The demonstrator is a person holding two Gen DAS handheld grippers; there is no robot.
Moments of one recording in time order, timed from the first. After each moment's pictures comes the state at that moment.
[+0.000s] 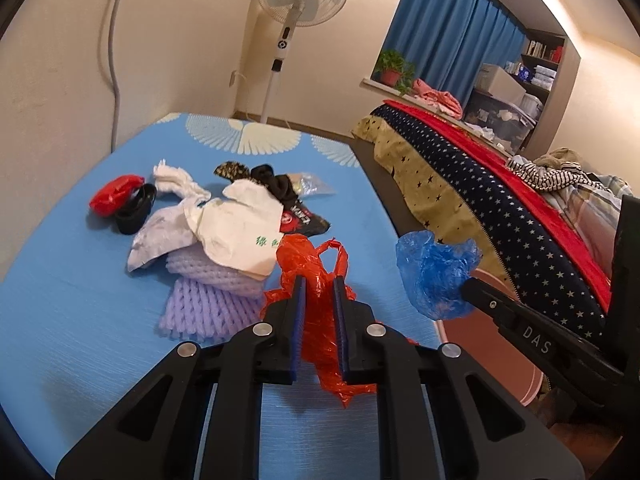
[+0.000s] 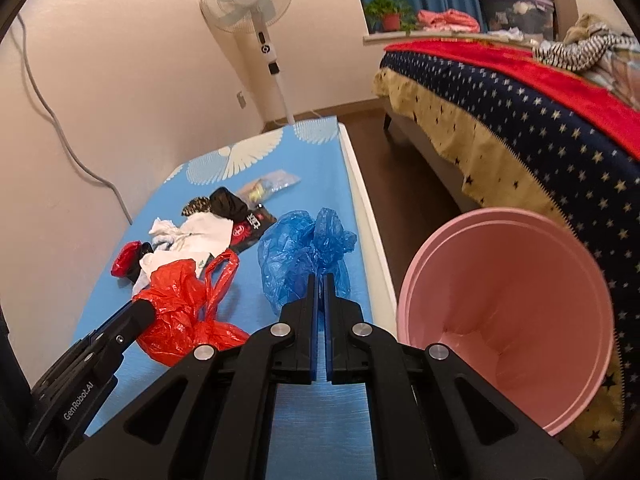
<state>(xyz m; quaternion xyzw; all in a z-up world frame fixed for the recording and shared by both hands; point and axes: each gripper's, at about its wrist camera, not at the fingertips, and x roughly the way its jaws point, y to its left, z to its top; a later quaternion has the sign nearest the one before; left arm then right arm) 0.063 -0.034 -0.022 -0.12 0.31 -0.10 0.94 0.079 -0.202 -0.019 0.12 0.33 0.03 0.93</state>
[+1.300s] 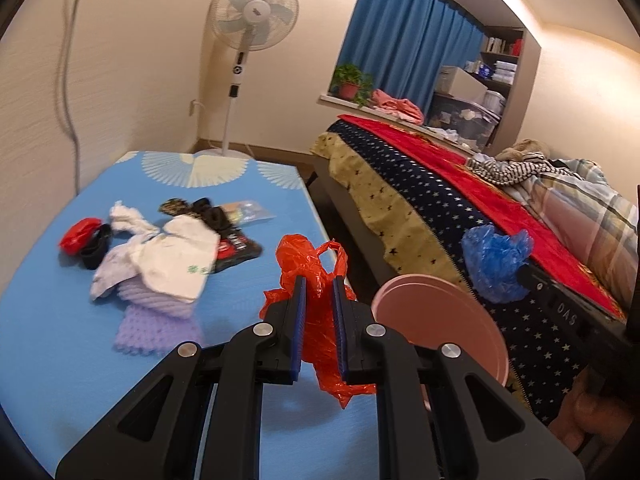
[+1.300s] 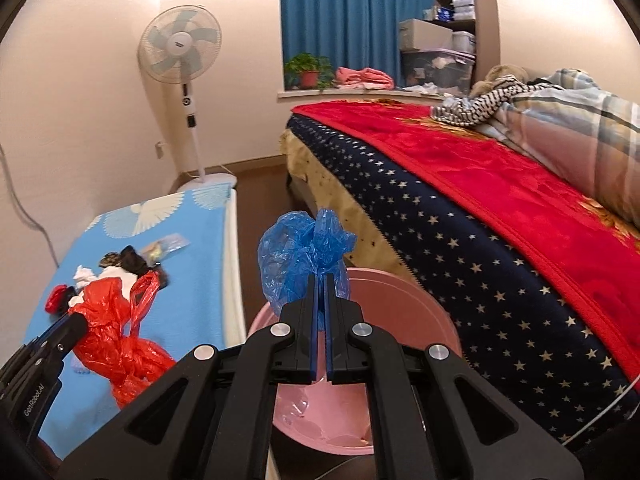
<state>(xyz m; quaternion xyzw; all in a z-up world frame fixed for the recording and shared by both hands) 0.046 -0.088 0.007 -0.09 0.27 -0.15 0.95 0.021 -0.279 0.032 0.07 0.26 -0.15 0.95</state>
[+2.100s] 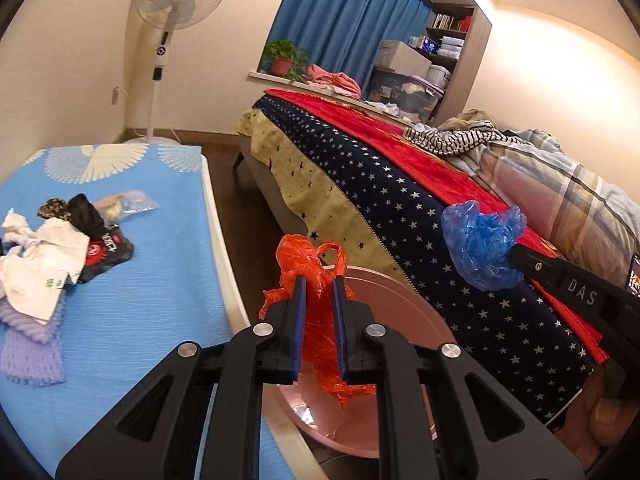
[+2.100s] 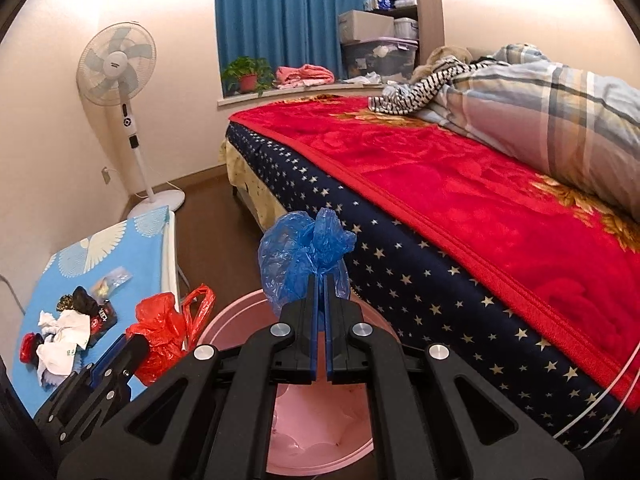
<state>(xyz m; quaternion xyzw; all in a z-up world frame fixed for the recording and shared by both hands) 0.086 -0.181 -0.015 -0.09 0.29 -0.27 0.91 0.026 -0.336 0.041 0.11 0.27 -0.24 0.93</state>
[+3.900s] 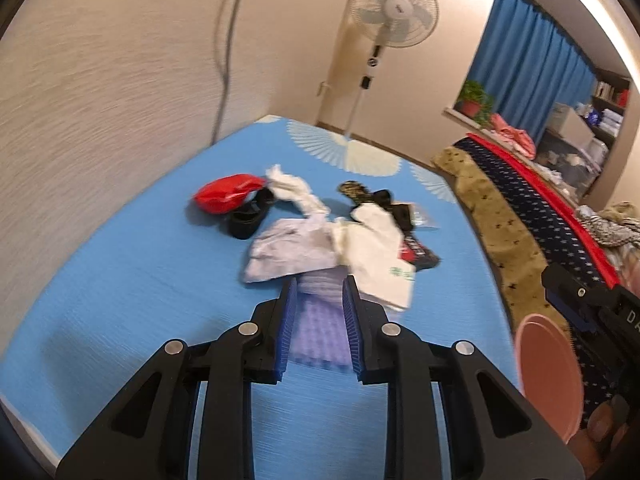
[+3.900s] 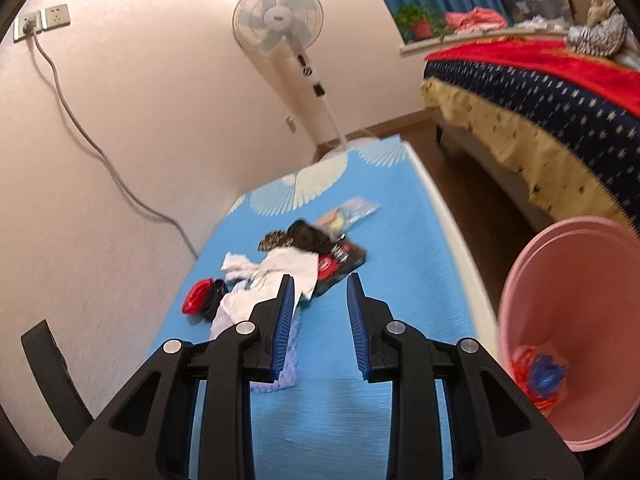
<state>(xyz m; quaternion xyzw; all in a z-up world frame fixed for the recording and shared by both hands) 0.079 0.048 -0.044 -0.16 0.31 0.05 0.94 0.104 -0.163 -0.010 0.20 0.30 0.12 0.93</state>
